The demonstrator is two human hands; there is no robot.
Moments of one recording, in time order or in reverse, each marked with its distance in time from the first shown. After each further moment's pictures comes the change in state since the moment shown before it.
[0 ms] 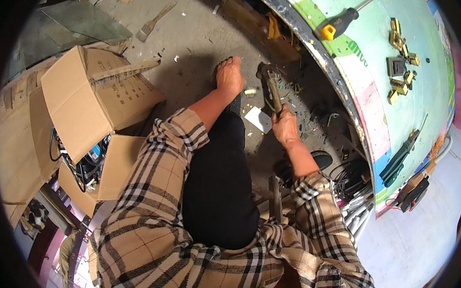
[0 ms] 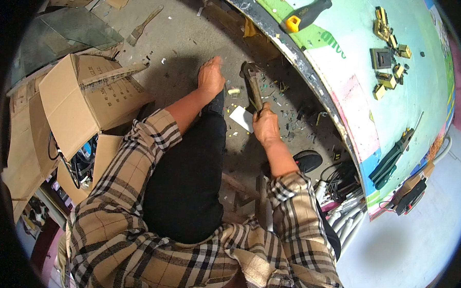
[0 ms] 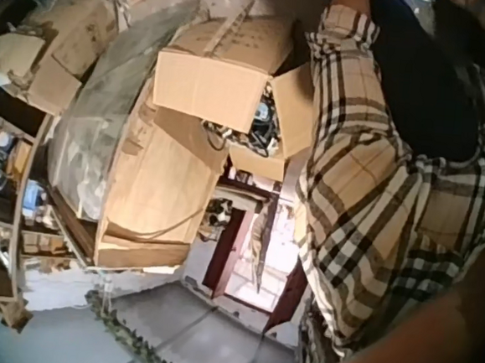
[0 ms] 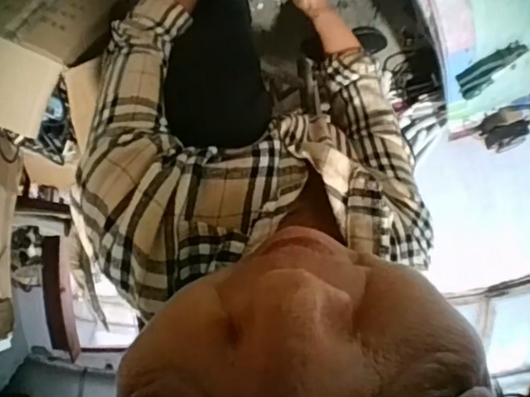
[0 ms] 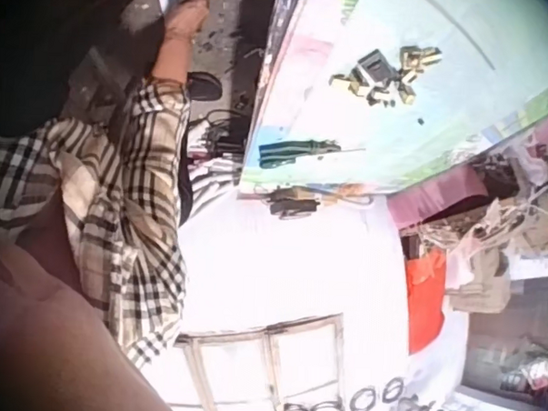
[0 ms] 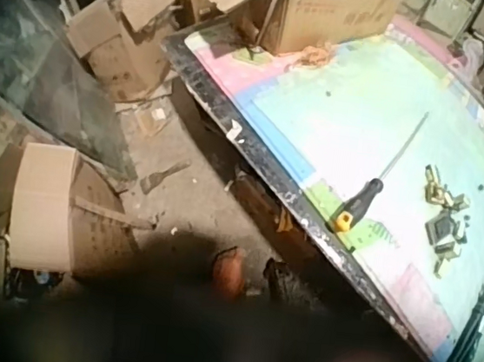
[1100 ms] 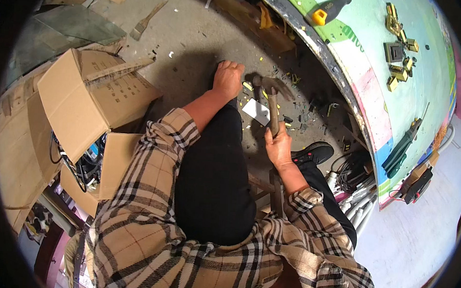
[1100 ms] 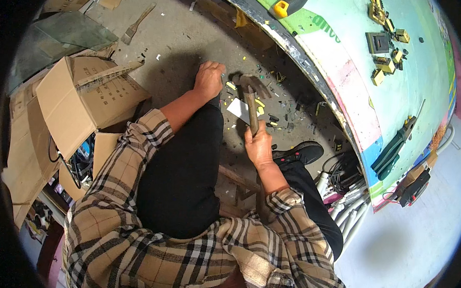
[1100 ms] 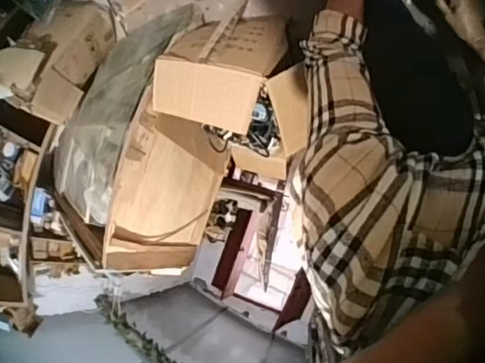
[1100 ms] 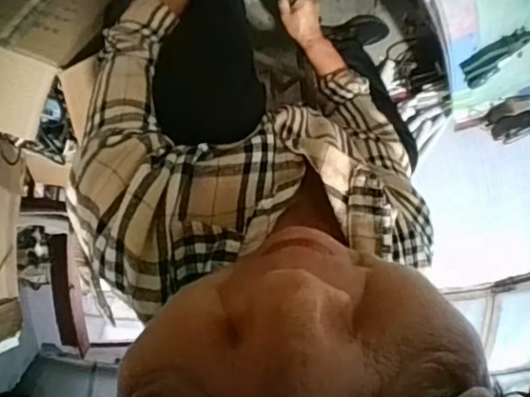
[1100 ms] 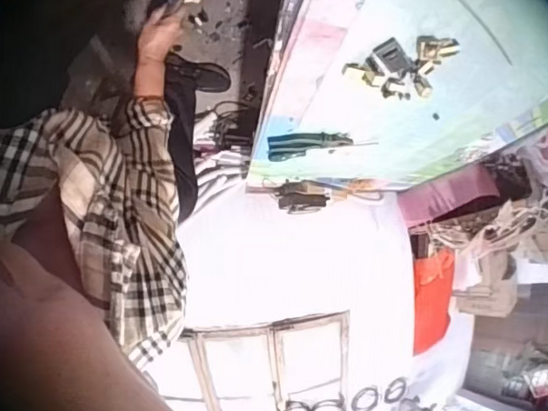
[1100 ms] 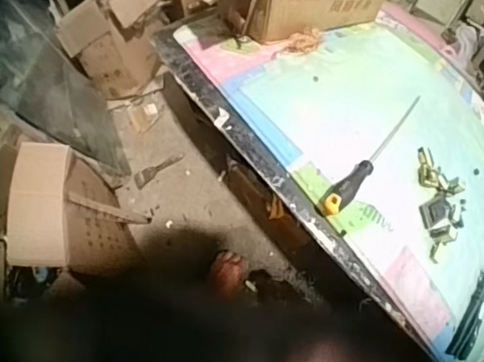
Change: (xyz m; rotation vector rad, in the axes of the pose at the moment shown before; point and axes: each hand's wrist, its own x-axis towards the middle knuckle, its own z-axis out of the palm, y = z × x) left_hand -0.026 0.012 0.001 0.069 -0.002 0.377; right_hand -0.083 0.007 0.000 0.273 0.068 0.074
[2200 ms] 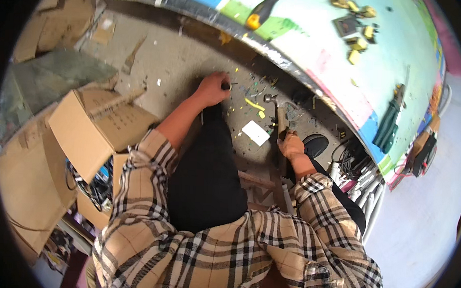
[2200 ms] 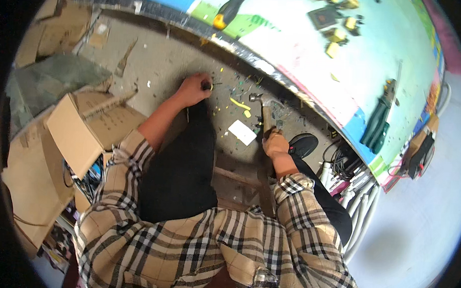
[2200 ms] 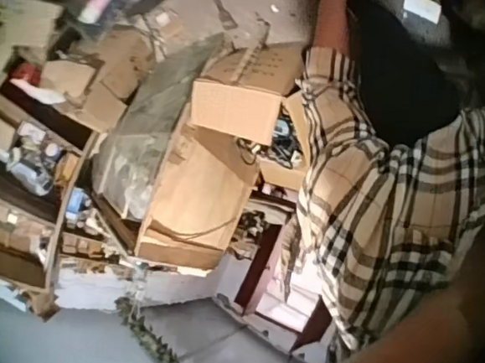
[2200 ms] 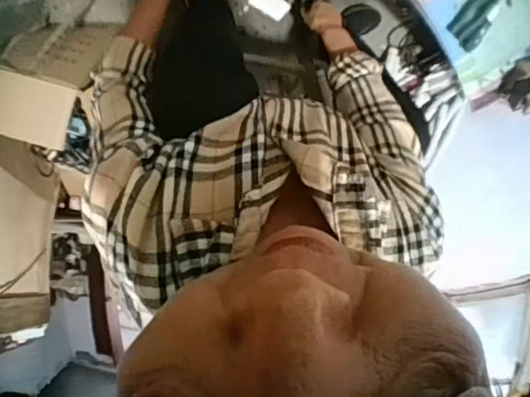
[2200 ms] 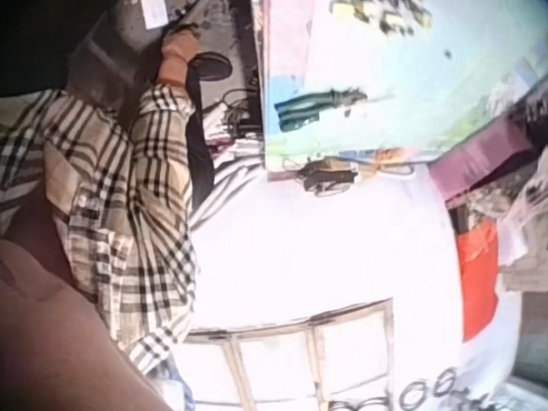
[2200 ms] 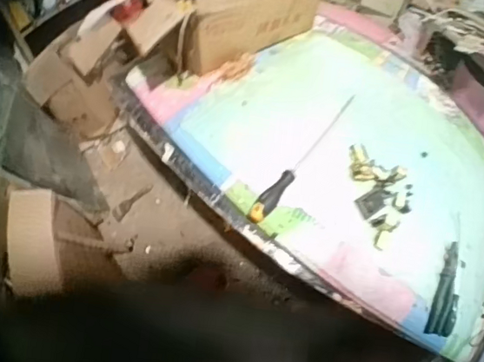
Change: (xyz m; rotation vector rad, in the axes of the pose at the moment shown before) left_hand 0.052 0.076 -0.068 -0.349 -0.451 -0.036; right_hand 0.005 0.079 -0.113 -0.588 -0.260 0.358
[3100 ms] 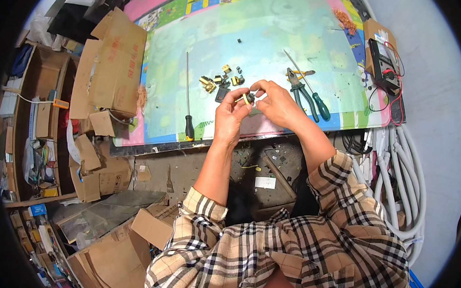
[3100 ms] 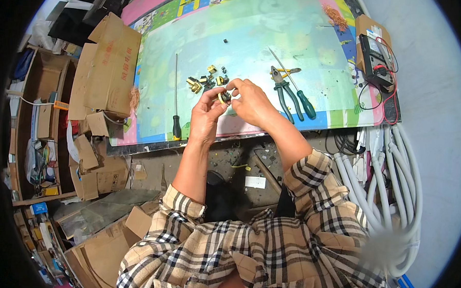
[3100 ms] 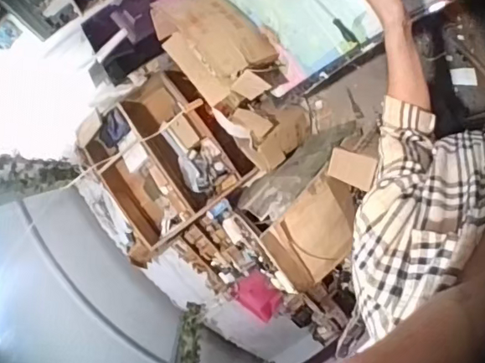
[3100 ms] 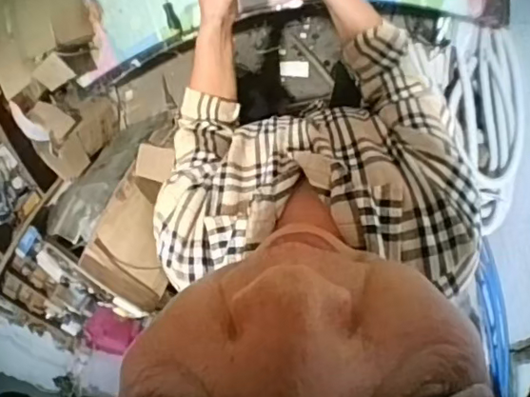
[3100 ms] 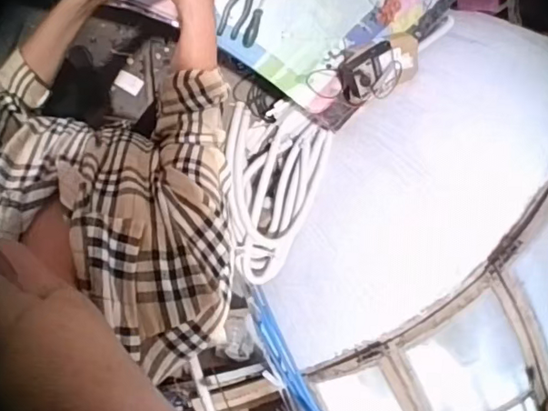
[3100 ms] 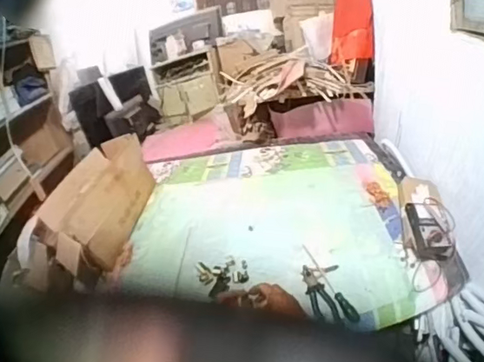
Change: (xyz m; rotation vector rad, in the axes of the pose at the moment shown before) left_hand 0.017 0.727 -0.028 -0.872 -0.034 0.196; right_hand -0.294 0.244 -0.510 1.007 0.702 -0.651
